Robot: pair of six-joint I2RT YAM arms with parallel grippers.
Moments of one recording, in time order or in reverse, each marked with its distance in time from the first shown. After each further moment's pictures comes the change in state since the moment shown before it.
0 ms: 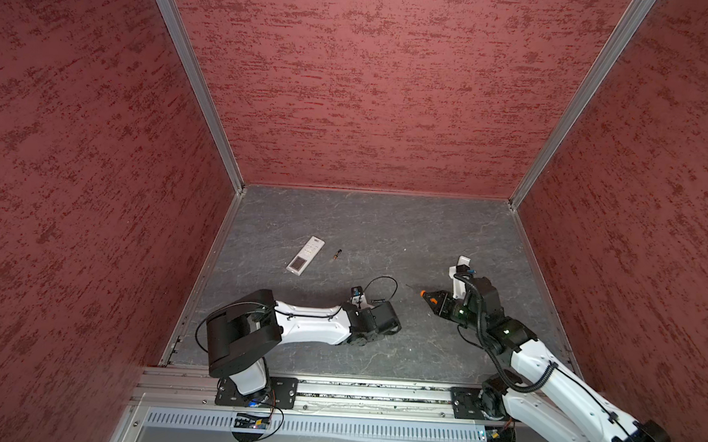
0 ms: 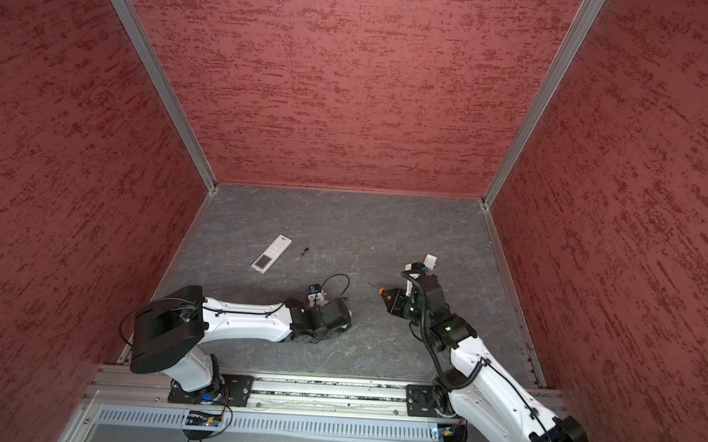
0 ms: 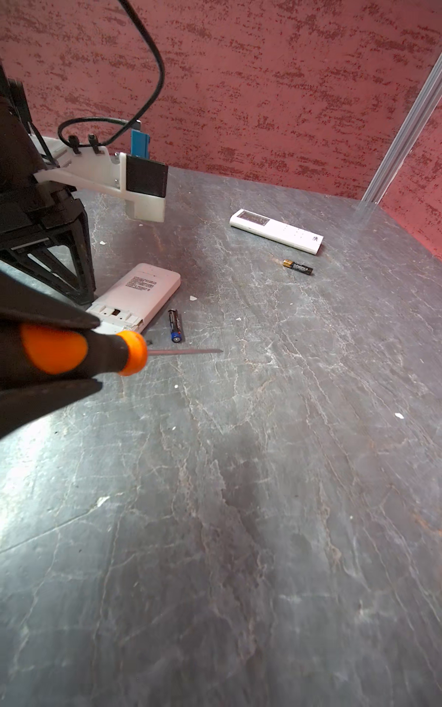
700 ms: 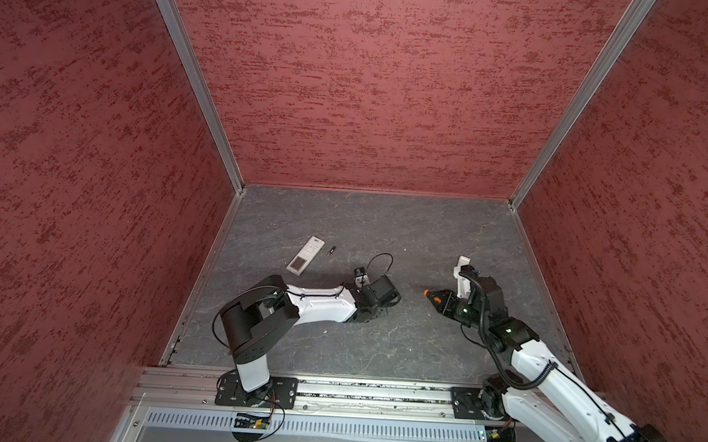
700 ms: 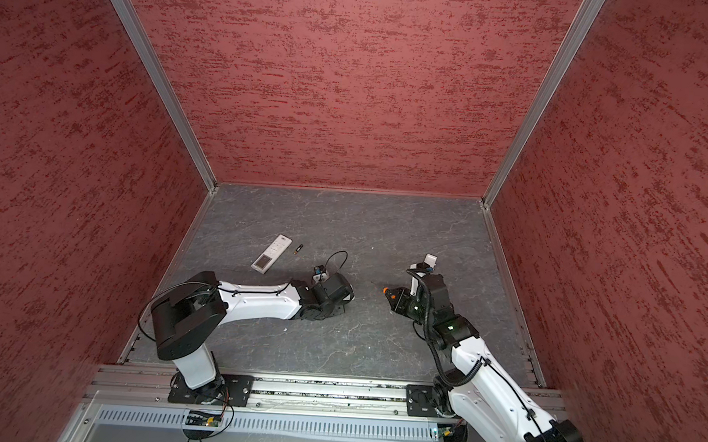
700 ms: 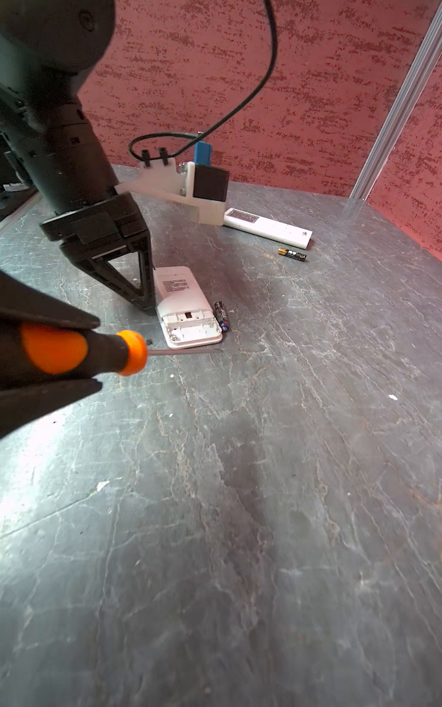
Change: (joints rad) left arm 0.175 0.104 0.101 0.084 0.039 0.156; right arm -0.068 0.000 -0.011 0.005 -0.048 -0.009
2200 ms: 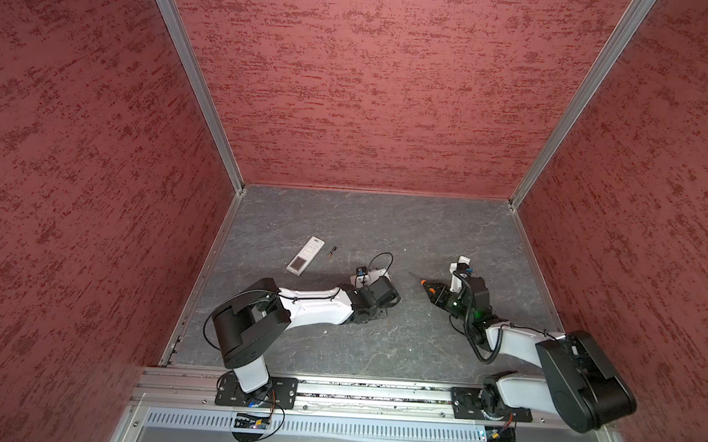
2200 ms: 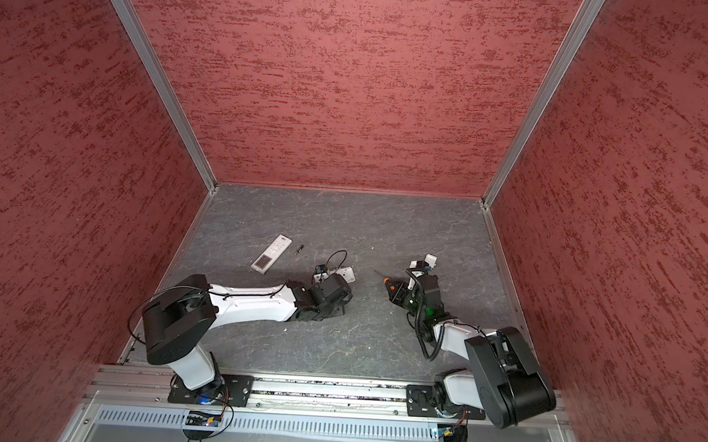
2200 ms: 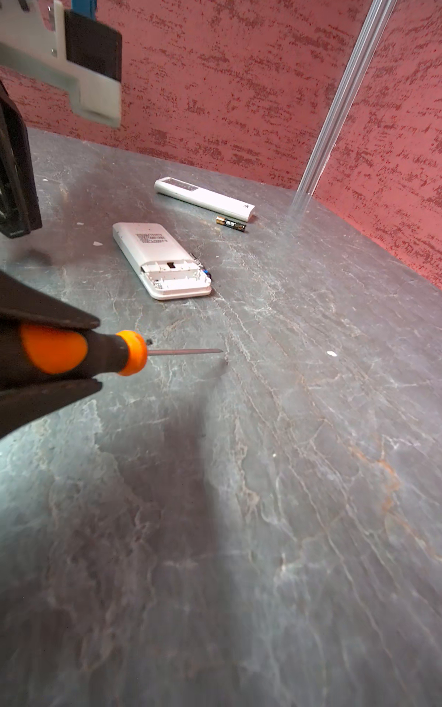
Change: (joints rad) left arm -0.039 -0.069 -0.026 -0.016 -0.013 0.037; right arm -0.095 0.509 -0.167 0.787 -0.001 0.018
